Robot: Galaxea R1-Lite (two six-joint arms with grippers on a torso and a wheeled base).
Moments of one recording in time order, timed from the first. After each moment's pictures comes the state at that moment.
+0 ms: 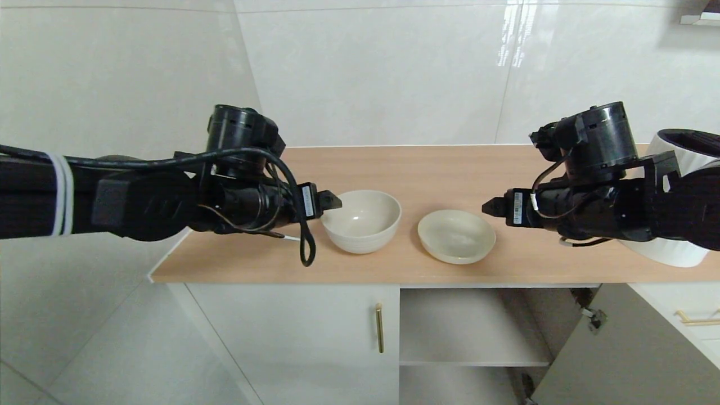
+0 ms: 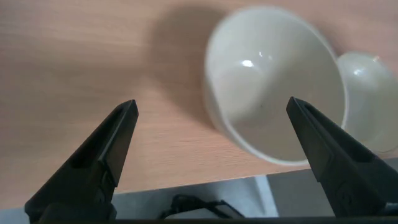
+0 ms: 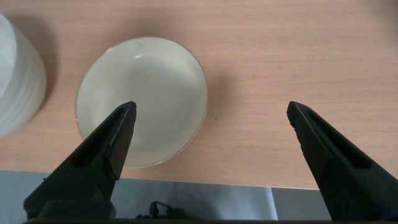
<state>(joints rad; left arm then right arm) -0.43 1.86 -1.35 0.04 0.10 -0.42 0.50 1.73 -1.25 0.04 -0.37 0.32</state>
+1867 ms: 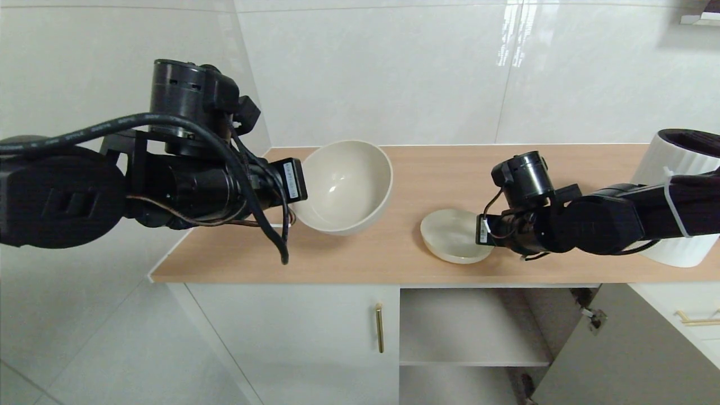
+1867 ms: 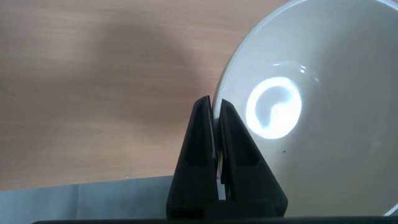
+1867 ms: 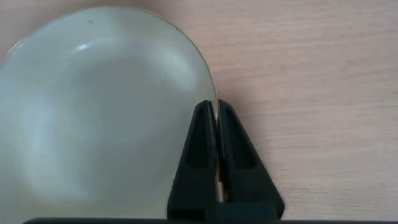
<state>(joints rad) -0.48 1.70 -1.30 0.04 0.17 -0.42 0.47 1.99 -1.34 0.01 -0.39 0.39</state>
